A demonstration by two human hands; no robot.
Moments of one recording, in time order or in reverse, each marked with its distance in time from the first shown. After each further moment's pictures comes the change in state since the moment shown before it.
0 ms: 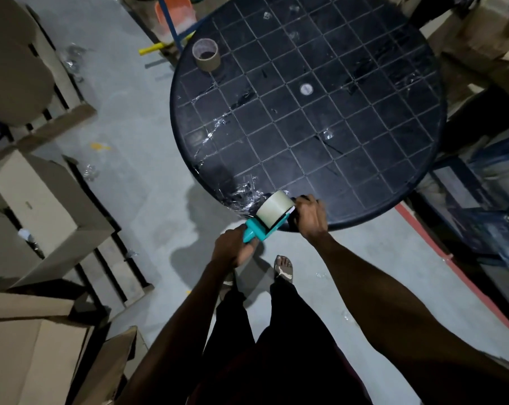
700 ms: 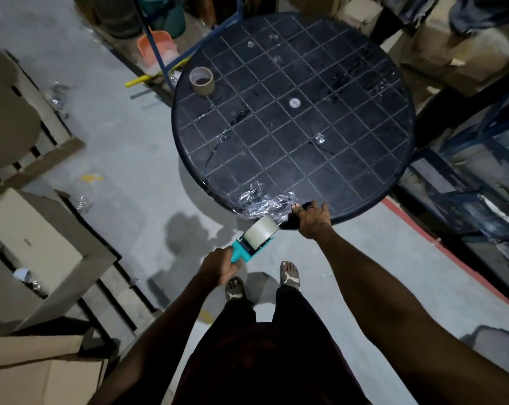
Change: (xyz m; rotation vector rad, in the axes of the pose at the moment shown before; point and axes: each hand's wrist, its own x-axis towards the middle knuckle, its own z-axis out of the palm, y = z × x) left_hand -0.034 -0.091 -0.044 0.229 -0.146 0.104; right_hand -0.017 -0.048 -0.020 -0.408 -0.424 0.153
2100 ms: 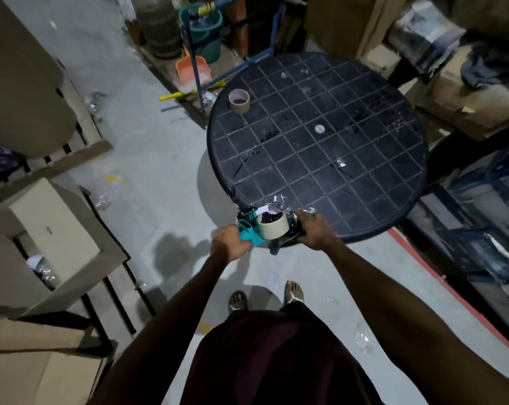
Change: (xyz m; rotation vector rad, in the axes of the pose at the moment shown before) left_hand -0.003 -0.008 -0.071 -0.224 0.215 -0.143; right_hand -0.031 -0.042 -0.041 0.435 0.133 -0.214
